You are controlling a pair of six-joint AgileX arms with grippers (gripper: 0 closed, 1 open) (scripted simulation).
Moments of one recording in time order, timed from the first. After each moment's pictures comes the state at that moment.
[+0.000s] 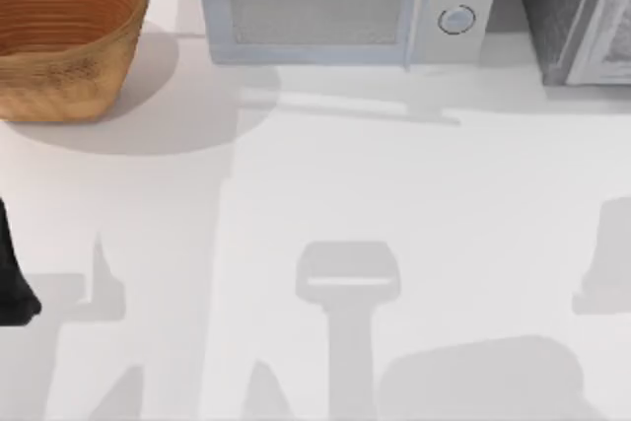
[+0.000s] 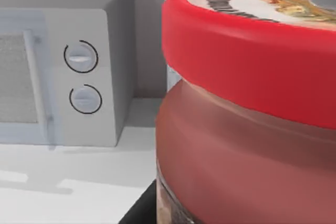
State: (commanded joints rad) left arm 0.00 0.00 0.00 0.00 0.00 0.00; right arm -0.01 0.18 0.05 0.10 -0.07 0.01
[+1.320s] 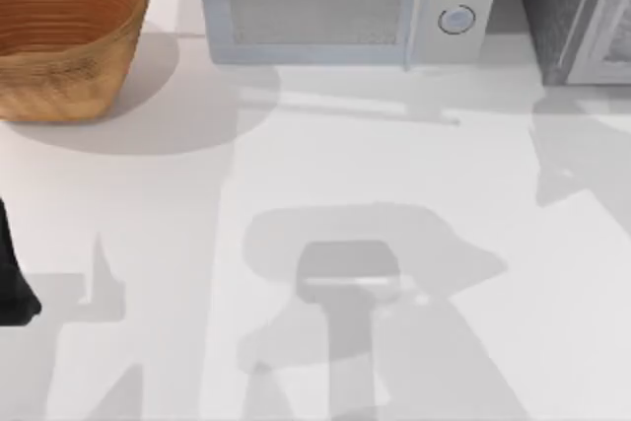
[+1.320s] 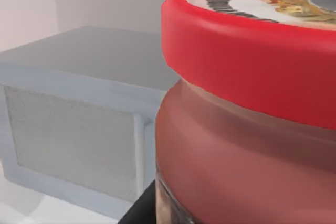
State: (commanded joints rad) left arm 0.00 0.00 0.00 0.00 0.00 0.00; right arm -0.09 1.26 0.47 0.81 -0.52 0.01
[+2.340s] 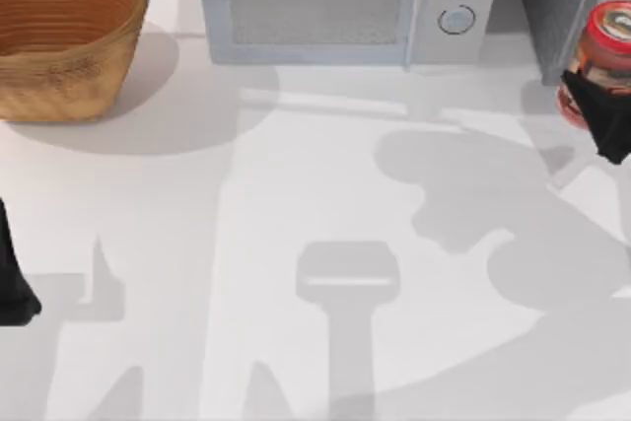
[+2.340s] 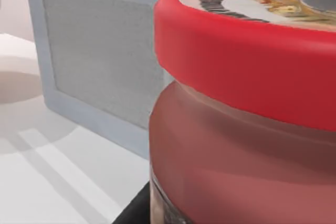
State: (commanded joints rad) left arm 0.00 0.00 0.00 0.00 0.00 0.00; right arm -0.16 2.11 0.77 1.34 -0.87 0.02
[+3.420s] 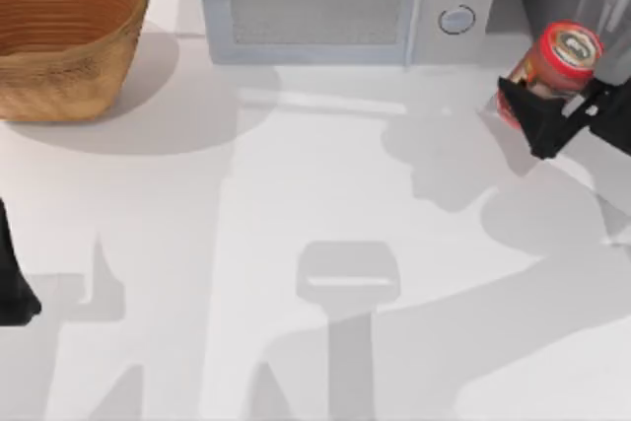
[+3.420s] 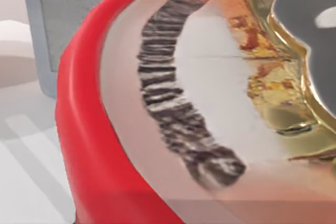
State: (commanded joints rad) left arm 0.00 0.00 0.00 0.00 0.00 0.00; right arm -0.05 2.36 1.00 1.37 -0.78 0.01
